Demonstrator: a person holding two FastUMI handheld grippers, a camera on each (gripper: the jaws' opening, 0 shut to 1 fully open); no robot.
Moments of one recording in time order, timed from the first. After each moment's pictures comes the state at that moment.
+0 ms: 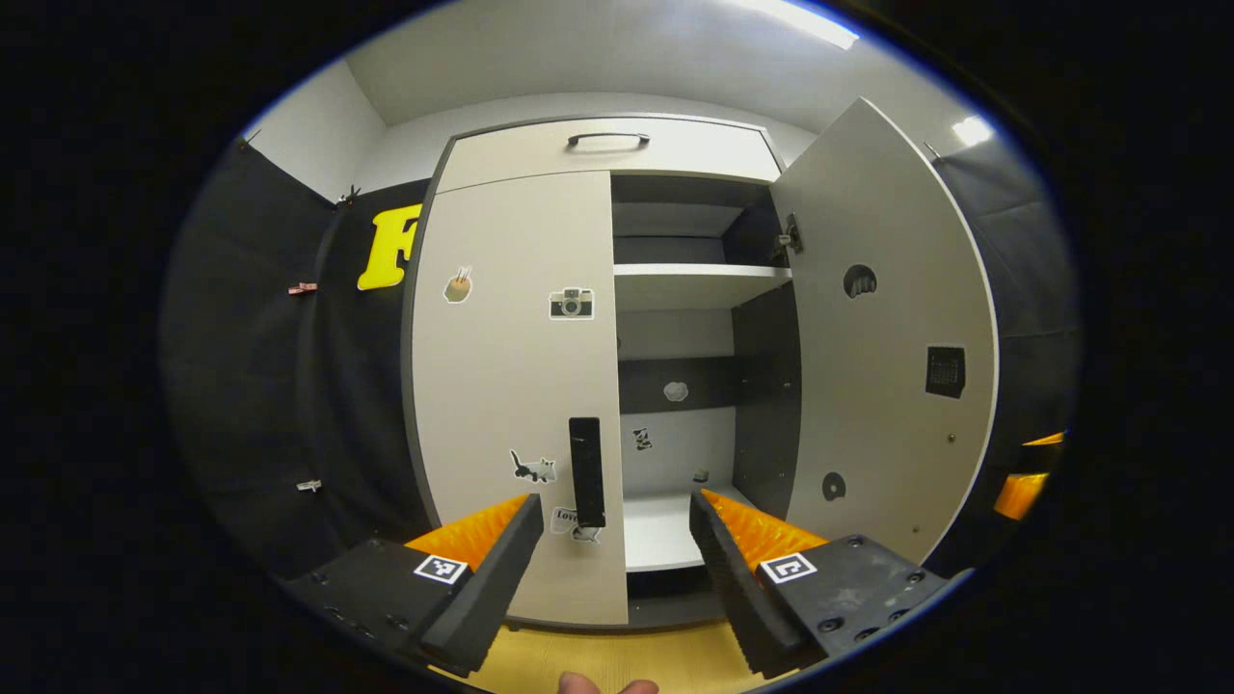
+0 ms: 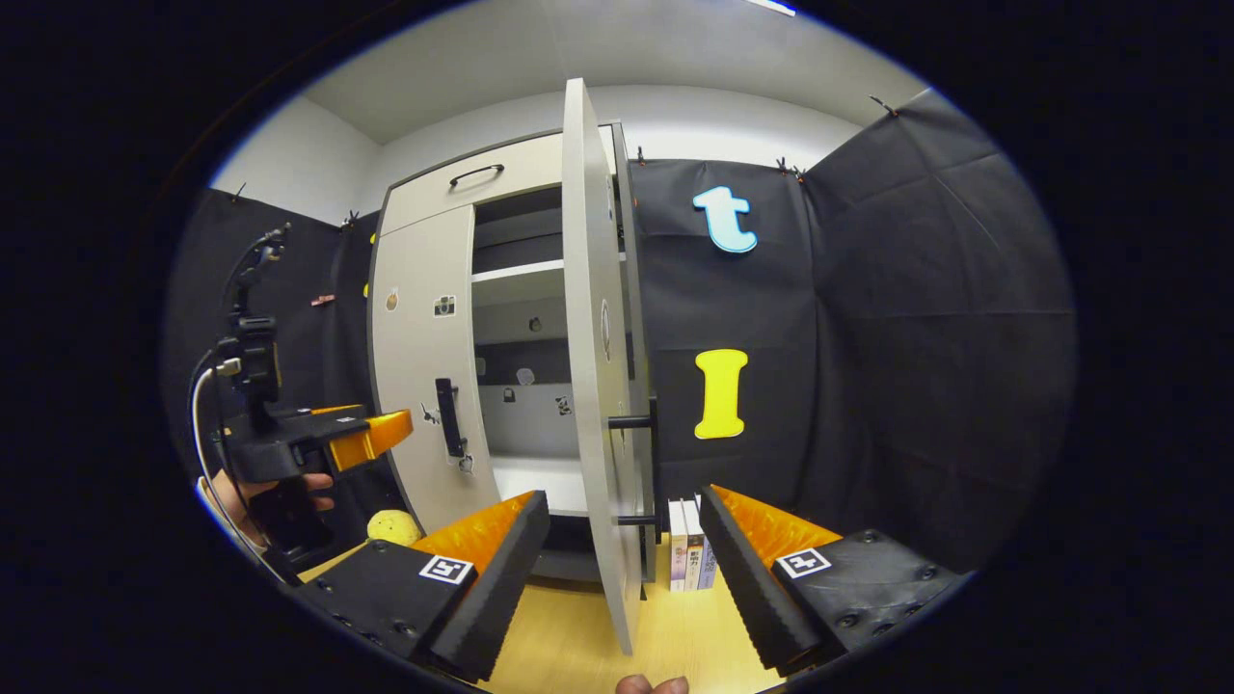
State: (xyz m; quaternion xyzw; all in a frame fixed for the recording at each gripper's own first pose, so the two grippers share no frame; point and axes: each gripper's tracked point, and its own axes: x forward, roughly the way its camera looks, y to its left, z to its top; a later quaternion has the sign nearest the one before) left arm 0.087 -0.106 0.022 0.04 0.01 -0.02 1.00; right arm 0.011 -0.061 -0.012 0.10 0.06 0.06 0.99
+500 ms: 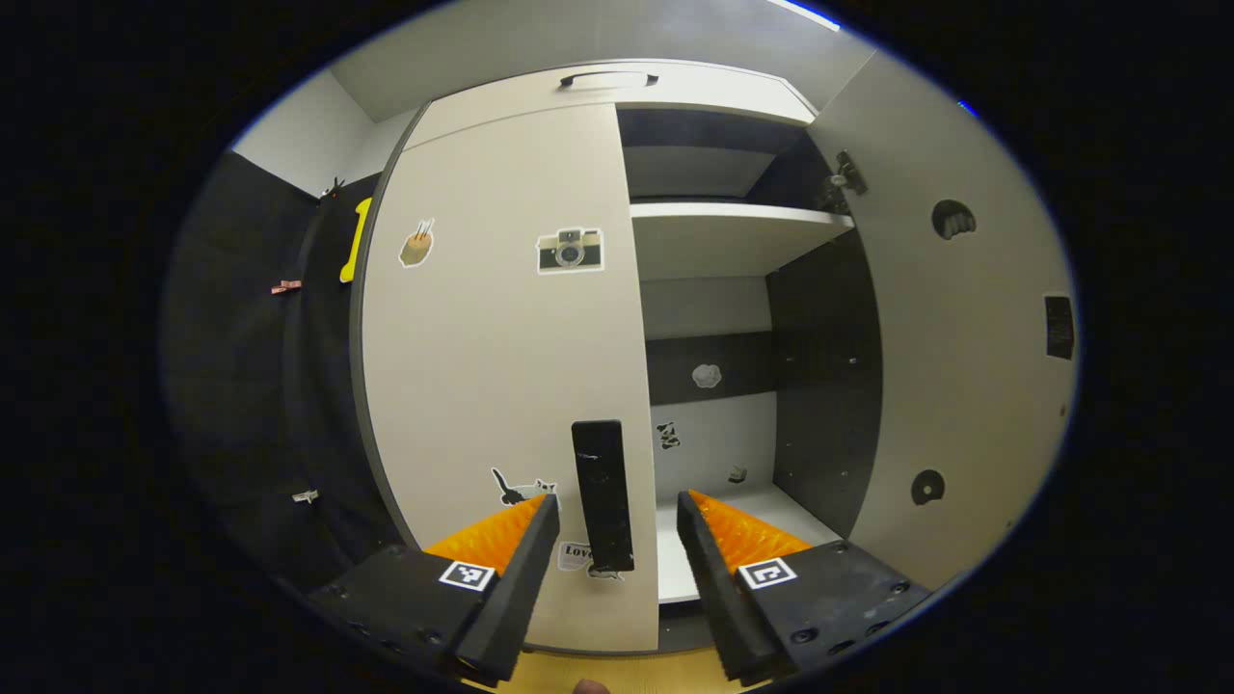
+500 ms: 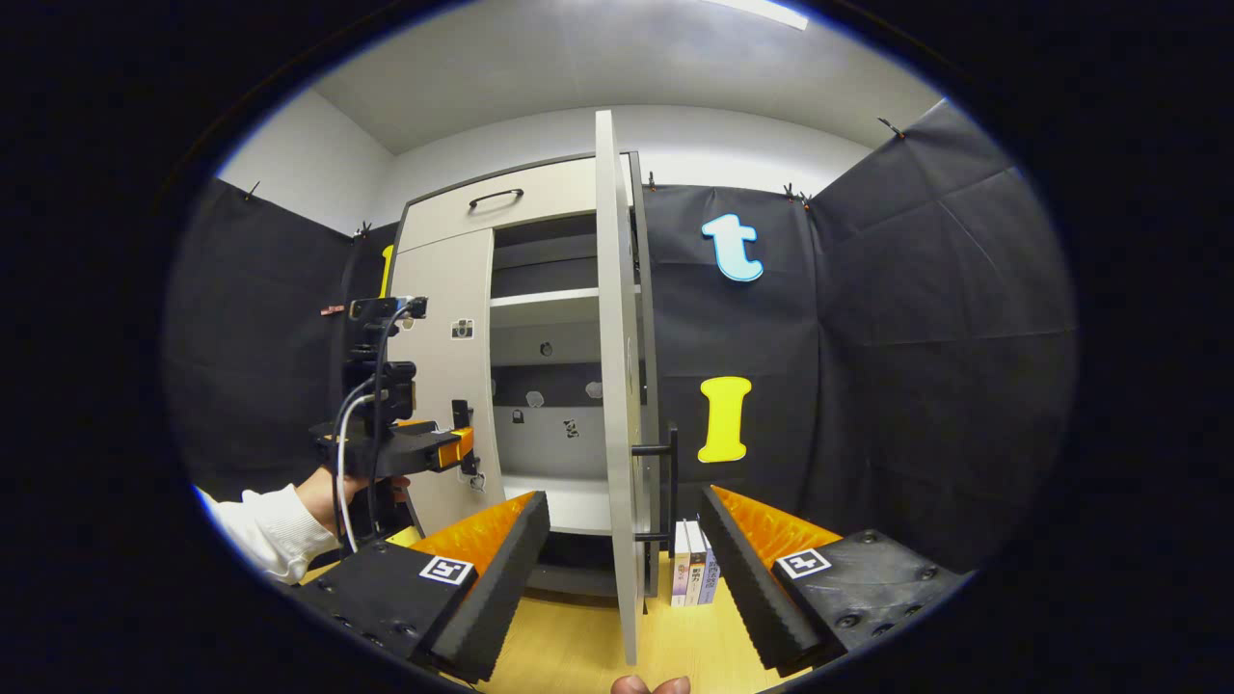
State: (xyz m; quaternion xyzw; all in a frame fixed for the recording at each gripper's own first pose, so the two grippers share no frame) left arm 0.197 -0.081 -0.005 0.06 0.03 0.00 1.00; right arm 0.004 -0.050 0.001 0.07 0.04 0.07 0.99
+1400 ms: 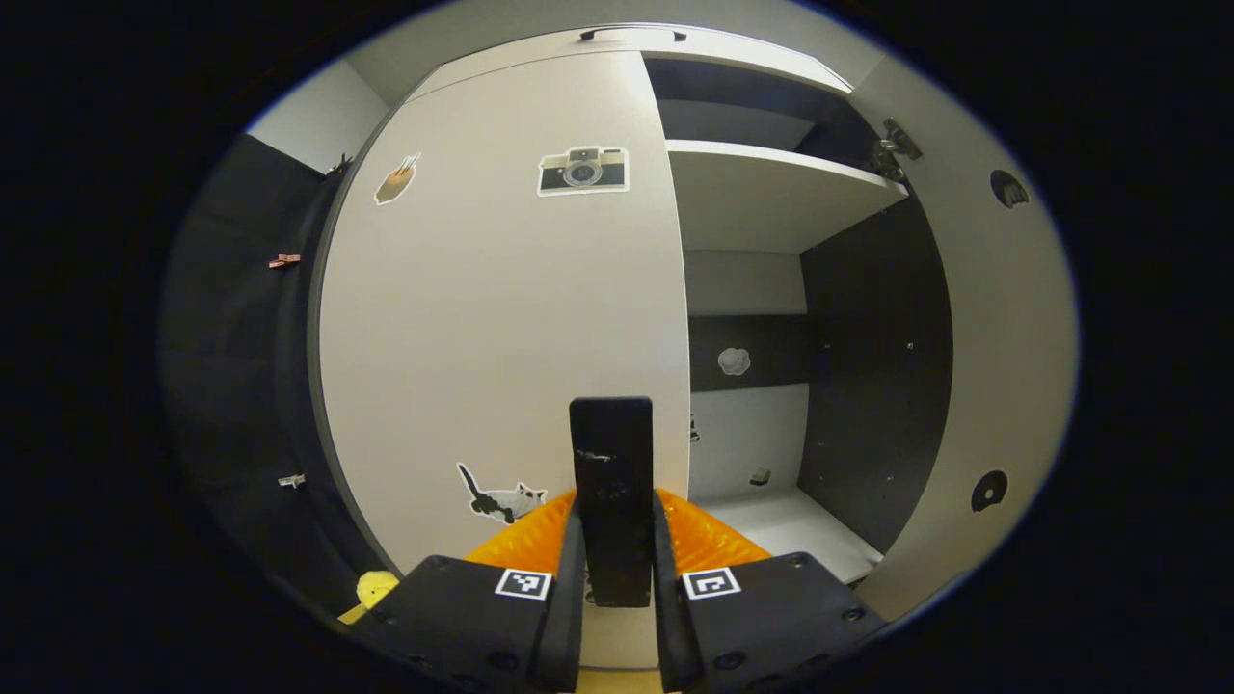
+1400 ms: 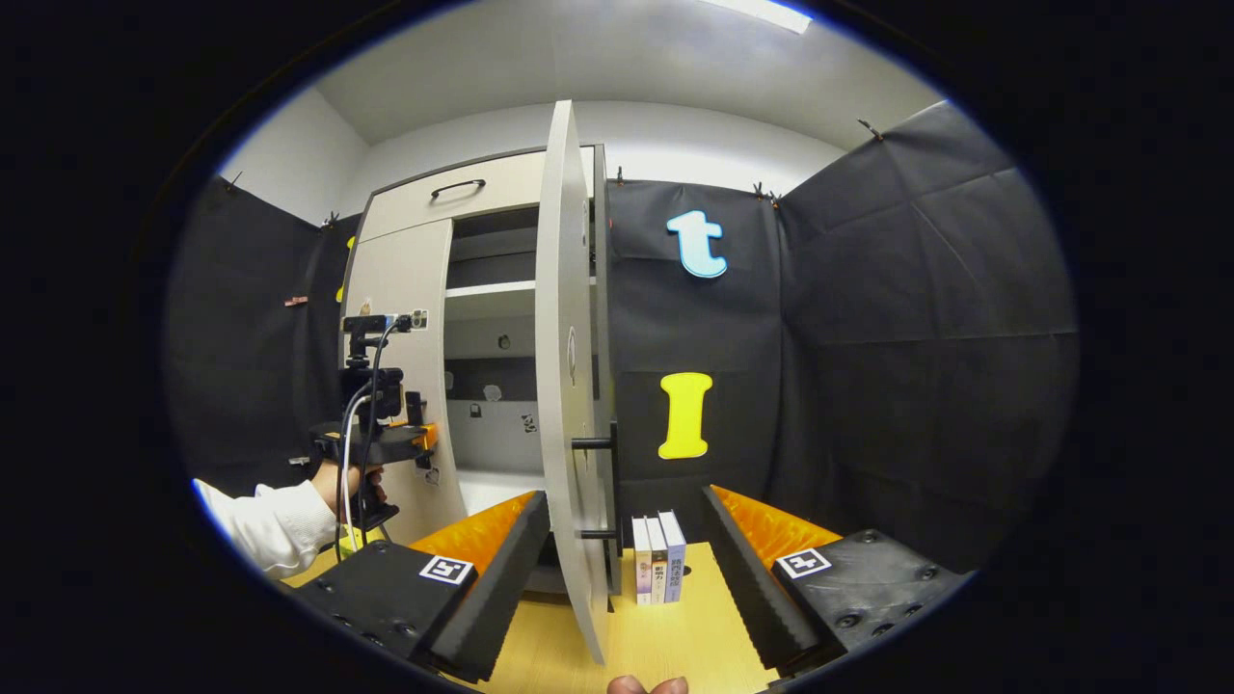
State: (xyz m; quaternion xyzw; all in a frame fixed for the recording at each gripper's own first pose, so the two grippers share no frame) left arm 0.249 -0.074 -0.031 0.04 0.04 0.02 1.00; right arm 0.006 -0.091 -0.008 0.07 0.04 0.01 1.00
